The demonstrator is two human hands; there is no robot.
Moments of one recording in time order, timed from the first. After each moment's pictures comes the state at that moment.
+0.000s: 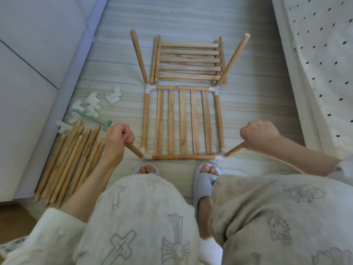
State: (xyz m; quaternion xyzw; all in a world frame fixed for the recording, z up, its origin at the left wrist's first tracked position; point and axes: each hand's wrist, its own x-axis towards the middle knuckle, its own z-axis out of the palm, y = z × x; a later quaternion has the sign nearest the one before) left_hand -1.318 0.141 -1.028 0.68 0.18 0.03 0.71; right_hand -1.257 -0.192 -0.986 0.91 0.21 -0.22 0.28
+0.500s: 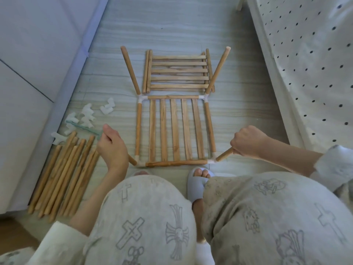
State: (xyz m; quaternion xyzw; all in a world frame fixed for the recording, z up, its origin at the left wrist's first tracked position) left_hand -1.321 0.106 -1.017 0.73 0.33 0.24 0.54; right_hand -1.272 -0.200 -0.962 0.82 0.38 -0.23 0.37
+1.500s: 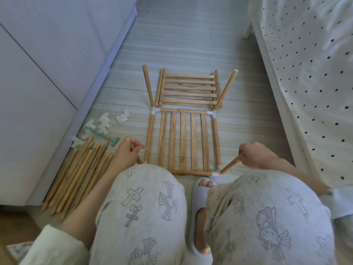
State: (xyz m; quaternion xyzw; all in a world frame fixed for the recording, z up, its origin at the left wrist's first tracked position) left_hand -1.339 0.139 -1.003 0.85 0.21 -0.04 0.48; right_hand -1.290 -0.203 -0.956 0.96 0.04 -0.26 0.01
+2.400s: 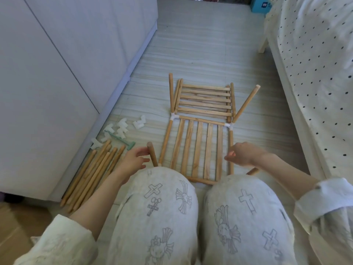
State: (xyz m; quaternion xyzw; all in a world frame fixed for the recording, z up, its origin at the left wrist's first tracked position) left_hand -1.349 0.178 -1.003 0.76 0.25 -0.15 0.58; right_hand -1.268 -0.133 -0.938 0.94 0.13 -0.32 0.02
